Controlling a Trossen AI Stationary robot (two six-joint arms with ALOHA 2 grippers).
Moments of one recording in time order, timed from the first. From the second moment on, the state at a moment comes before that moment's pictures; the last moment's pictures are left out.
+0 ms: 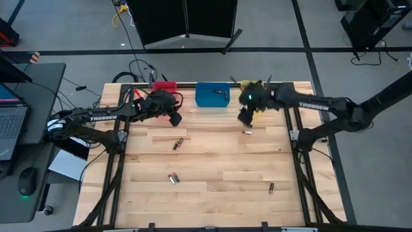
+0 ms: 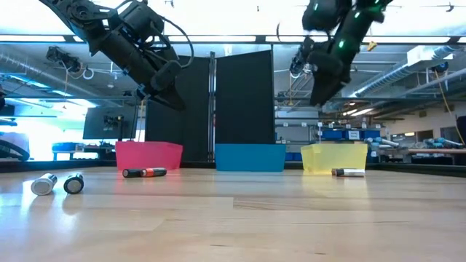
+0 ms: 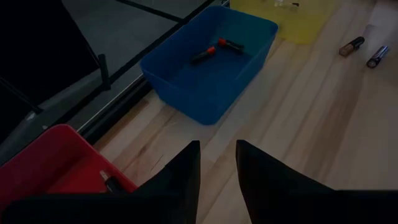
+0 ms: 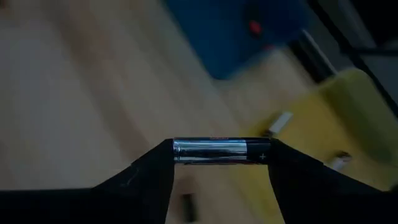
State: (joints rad) left arm 0.40 1.19 0.66 -0.05 -0.22 -0.08; right arm -0.41 1.34 1.06 -0.77 0.18 0.11
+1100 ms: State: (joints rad) left arm 0.40 1.19 0.66 -0.04 -0.22 -0.08; right arm -0.86 1.91 1.22 -0.73 0.08 -0.24
